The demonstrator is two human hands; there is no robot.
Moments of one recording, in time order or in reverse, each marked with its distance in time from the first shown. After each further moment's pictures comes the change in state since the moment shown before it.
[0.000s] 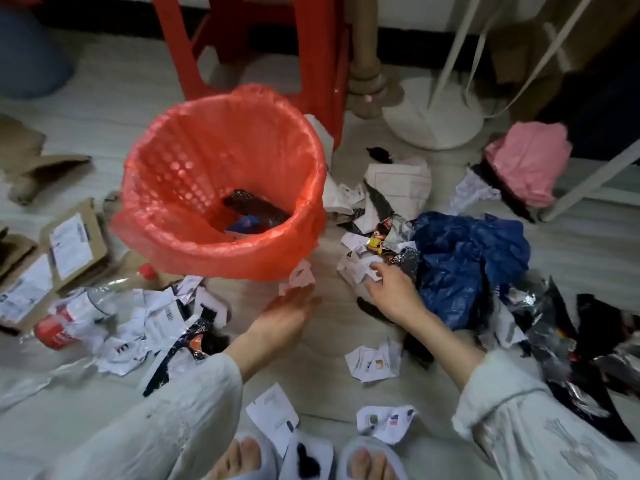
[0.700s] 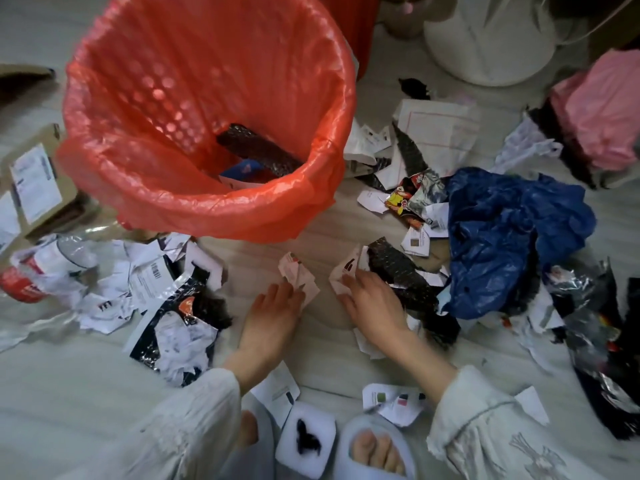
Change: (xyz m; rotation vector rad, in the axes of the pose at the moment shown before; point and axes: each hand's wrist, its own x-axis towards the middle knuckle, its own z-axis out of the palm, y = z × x) left_hand -0.005 -0.013 0.092 0.043 0.177 -0.167; right_hand -0.008 0.026 0.099 -0.415 -0.012 -0.402
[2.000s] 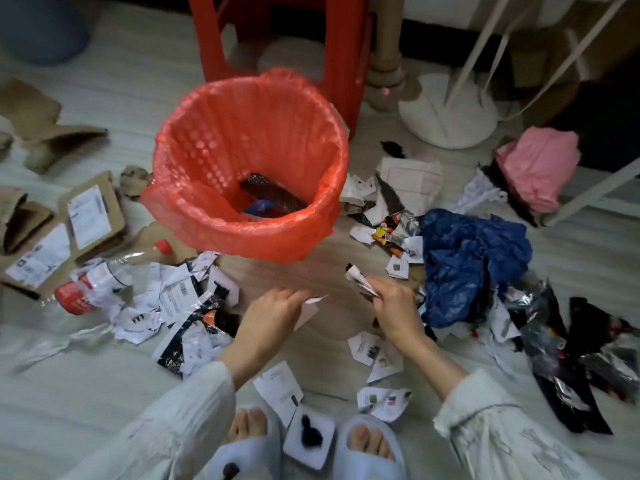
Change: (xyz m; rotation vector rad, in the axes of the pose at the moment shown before) left_hand -0.025 -0.002 -0.090 -0.219 0.322 0.082; right_hand -0.030 -0.010 -0.083 0.308 0.265 0.120
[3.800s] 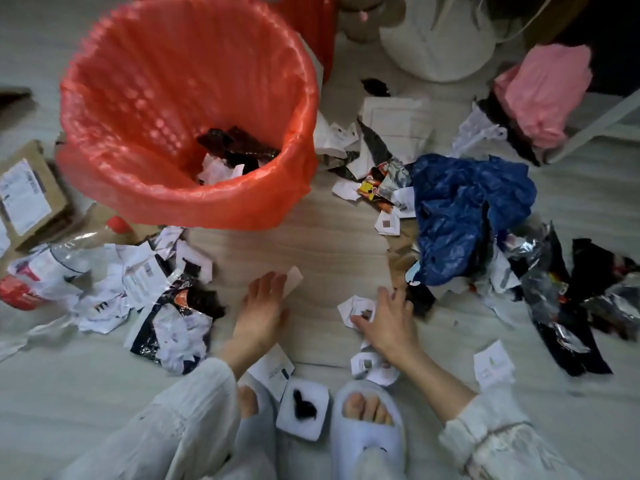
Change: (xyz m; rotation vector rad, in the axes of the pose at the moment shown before) left_hand -0.020 -0.008 0.078 -0.057 -0.461 -0.323; right_hand -0.060 0.029 0.040 -0.244 -0.393 0.570
